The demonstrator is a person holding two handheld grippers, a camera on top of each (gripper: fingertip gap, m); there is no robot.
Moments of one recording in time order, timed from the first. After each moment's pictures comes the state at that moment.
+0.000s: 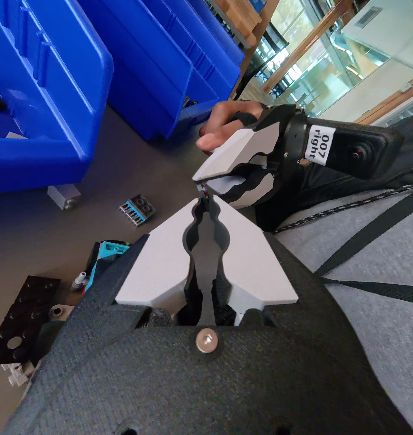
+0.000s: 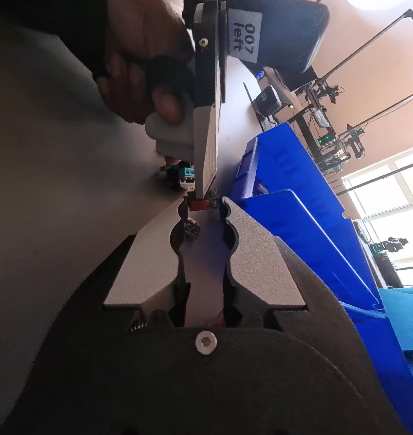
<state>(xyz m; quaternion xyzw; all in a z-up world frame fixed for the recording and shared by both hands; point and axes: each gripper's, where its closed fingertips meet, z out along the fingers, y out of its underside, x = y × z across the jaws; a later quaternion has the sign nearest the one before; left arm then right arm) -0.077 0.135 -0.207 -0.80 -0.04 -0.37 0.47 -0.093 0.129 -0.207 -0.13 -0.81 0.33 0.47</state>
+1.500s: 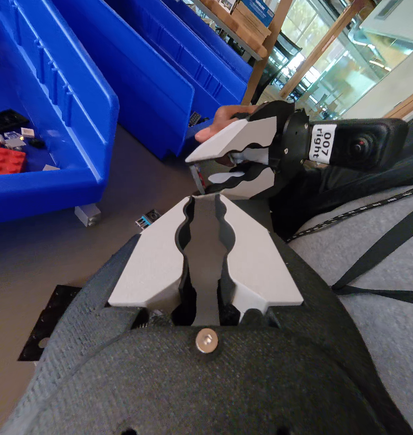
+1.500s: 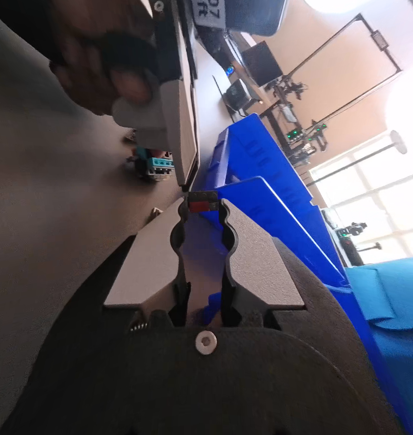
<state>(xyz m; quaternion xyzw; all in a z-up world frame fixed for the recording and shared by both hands) -0.087 0.140 -0.200 -0.80 -0.02 -0.31 0.51 -0.103 0.151 -0.195 -0.15 -0.78 0.31 0.52</state>
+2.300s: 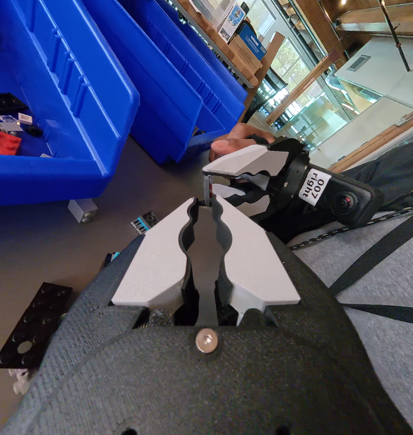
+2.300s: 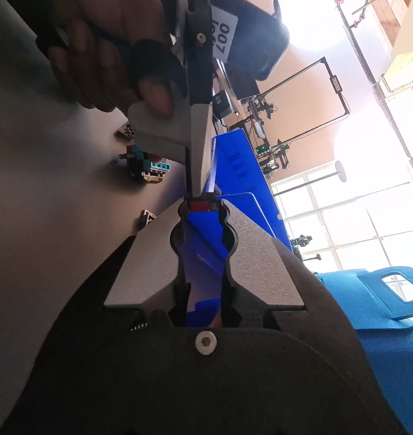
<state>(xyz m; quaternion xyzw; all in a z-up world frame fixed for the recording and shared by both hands) -0.090 0.145 -0.198 -0.77 -0.07 -0.35 0.52 -0.102 0.142 -0.189 -0.09 -0.76 0.25 0.59</state>
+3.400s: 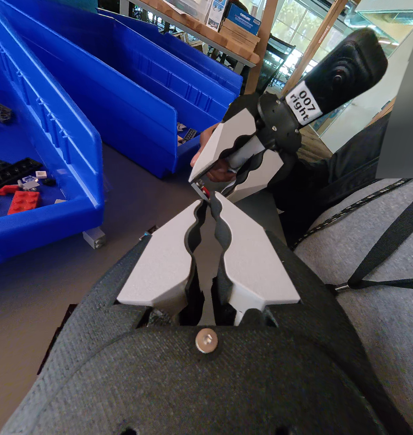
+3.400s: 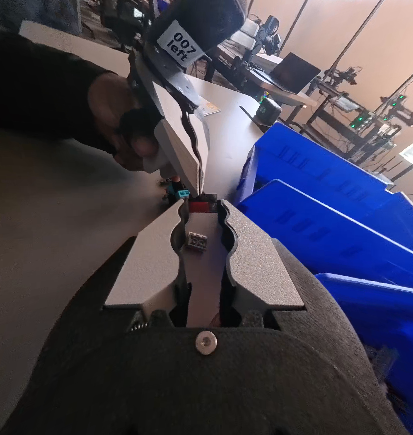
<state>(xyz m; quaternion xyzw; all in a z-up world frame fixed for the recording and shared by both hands) -0.083 0.140 -0.188 -0.79 0.03 -0.26 0.56 -0.093 0.136 -0.183 -0.22 -0.76 0.47 0.39</state>
